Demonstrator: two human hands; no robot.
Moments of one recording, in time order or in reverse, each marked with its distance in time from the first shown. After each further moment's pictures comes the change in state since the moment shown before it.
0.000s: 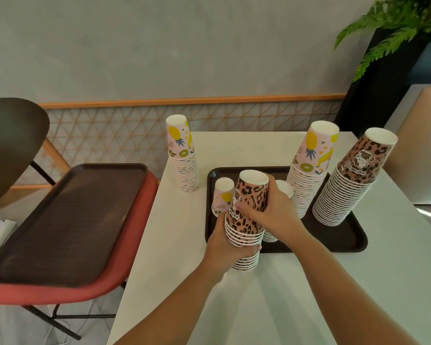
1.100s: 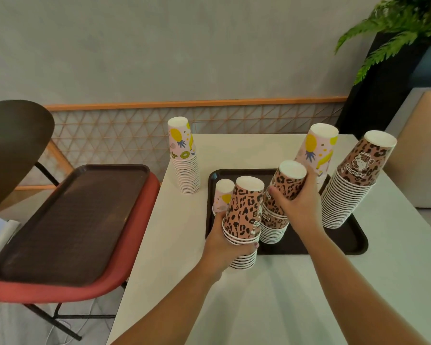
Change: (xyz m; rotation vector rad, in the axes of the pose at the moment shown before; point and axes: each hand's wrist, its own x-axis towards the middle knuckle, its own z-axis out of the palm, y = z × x) left_hand -0.002 0.007 -0.002 -0.006 0.023 0.007; right_hand 0.010 0.031 -0.026 -0.067 0.468 -0.022
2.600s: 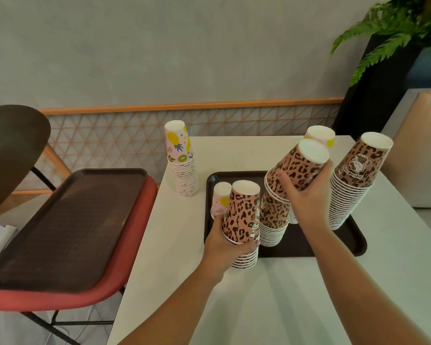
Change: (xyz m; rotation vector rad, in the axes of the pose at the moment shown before) left_hand 0.006 0.004 0.006 0.006 0.063 -0.037; right_hand 0.013 -0.015 -0.010 0.078 0.153 -0.024
